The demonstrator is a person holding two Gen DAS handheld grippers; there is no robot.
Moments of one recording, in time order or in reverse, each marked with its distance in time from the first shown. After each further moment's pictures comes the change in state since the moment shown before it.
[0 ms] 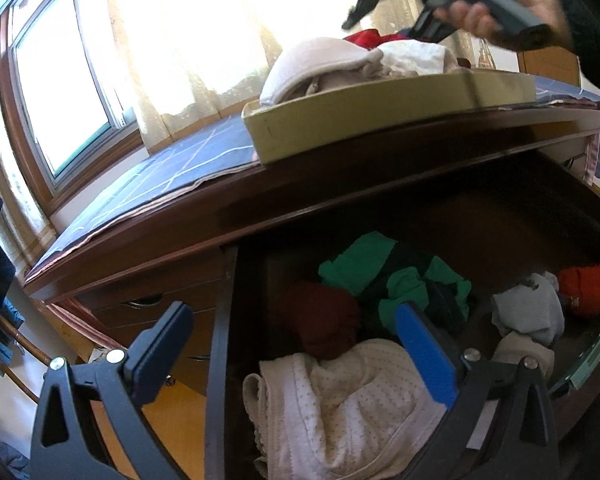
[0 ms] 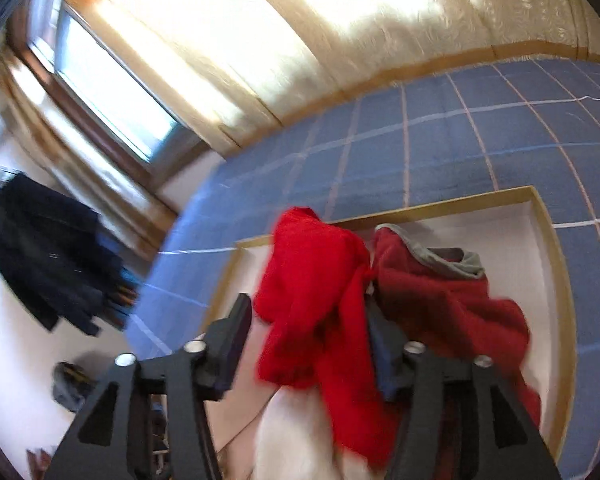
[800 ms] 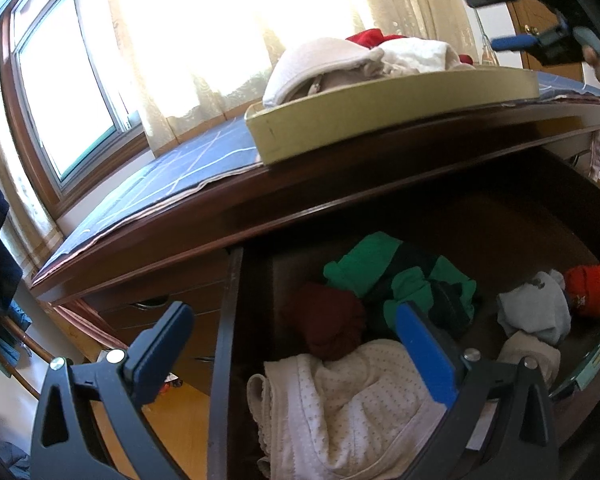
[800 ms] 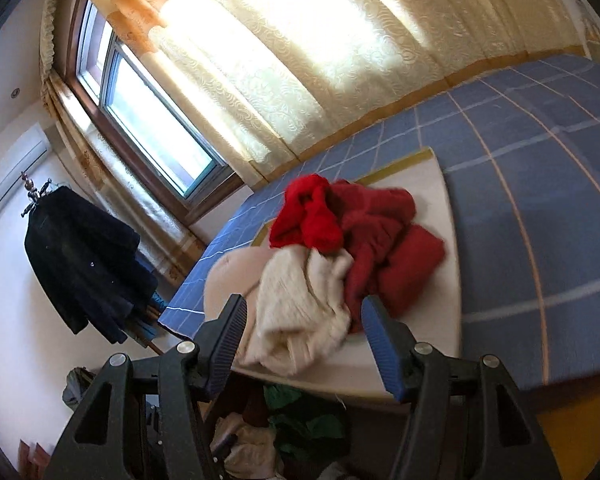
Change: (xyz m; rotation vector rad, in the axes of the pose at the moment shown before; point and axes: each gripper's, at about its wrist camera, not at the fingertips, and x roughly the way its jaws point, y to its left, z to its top) left arm -0.001 -0.001 -0.001 0.013 -0.005 0.033; right arm -0.110 -0.030 -0.122 0.007 -0.208 0.076
